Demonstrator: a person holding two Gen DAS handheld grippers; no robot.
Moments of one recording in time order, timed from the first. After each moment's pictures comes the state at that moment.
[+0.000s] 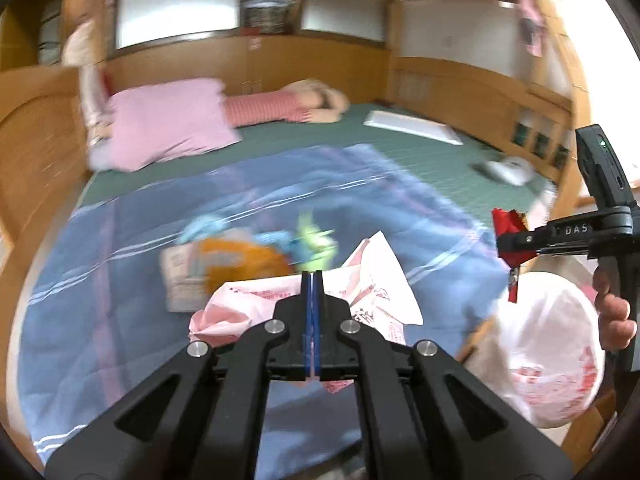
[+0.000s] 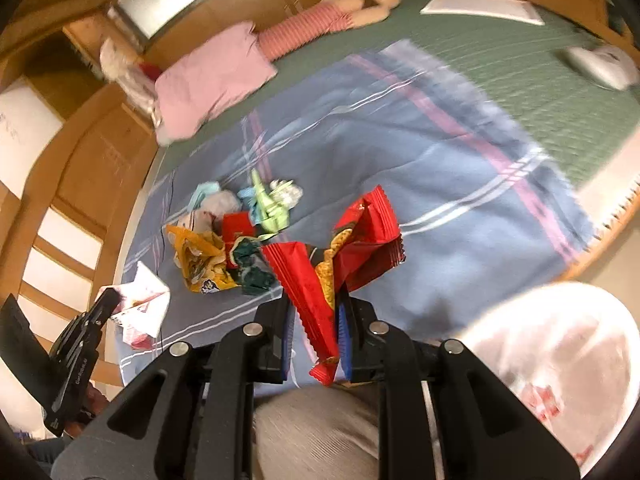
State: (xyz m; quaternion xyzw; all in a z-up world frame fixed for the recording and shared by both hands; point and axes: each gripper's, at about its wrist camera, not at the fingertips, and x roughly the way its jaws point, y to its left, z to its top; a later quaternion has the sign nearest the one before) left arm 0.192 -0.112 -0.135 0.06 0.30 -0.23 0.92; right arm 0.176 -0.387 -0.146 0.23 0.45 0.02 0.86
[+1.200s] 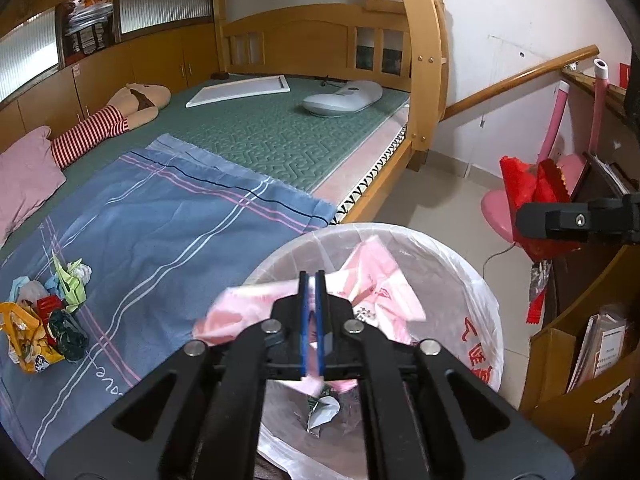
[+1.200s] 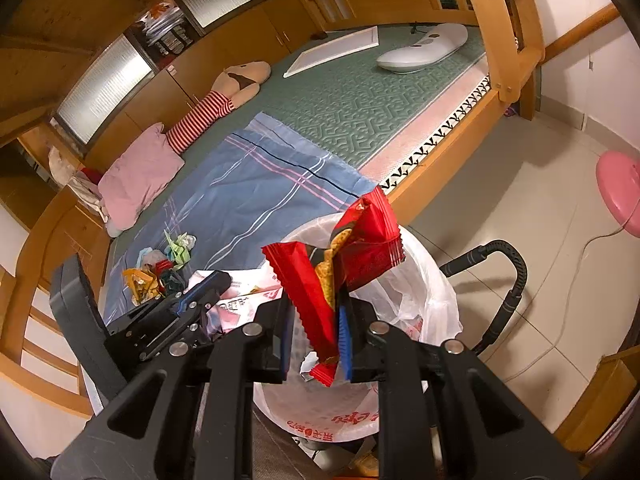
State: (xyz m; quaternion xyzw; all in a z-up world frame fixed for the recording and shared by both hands) left arm 0.064 -0.381 -0.172 0.17 0.32 -0.42 0.83; right arm -0.069 -0.518 -0.120 0.31 0.36 -0.15 0.87
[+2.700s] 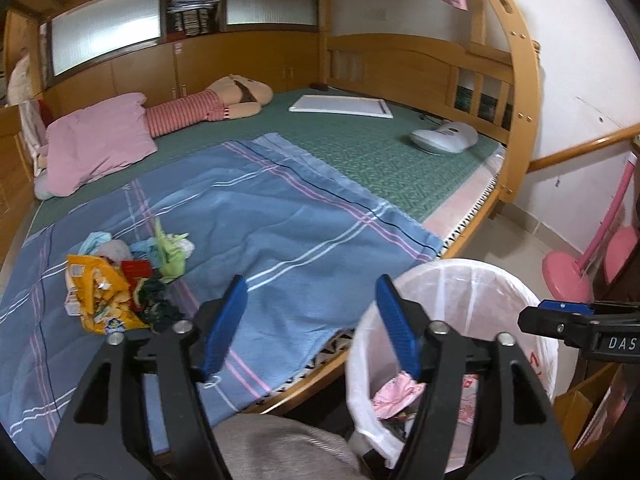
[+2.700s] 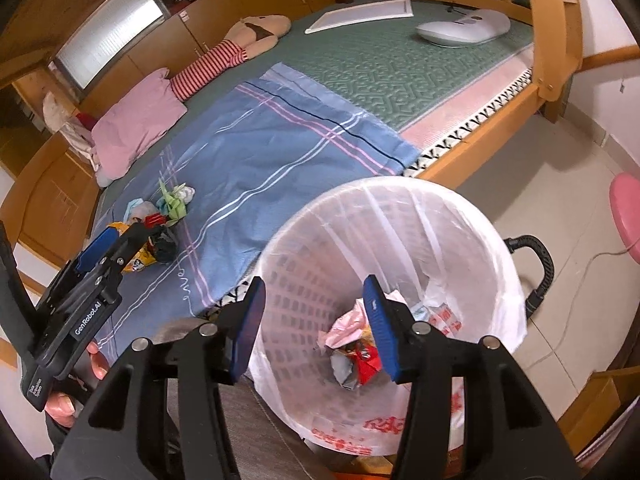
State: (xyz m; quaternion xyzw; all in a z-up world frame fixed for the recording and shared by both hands) left arm 0.119 -0.279 -0.142 0.10 0.31 -0.28 0.90; right arm 0.005 -0.465 -0.151 0.25 0.43 -0.12 0.86
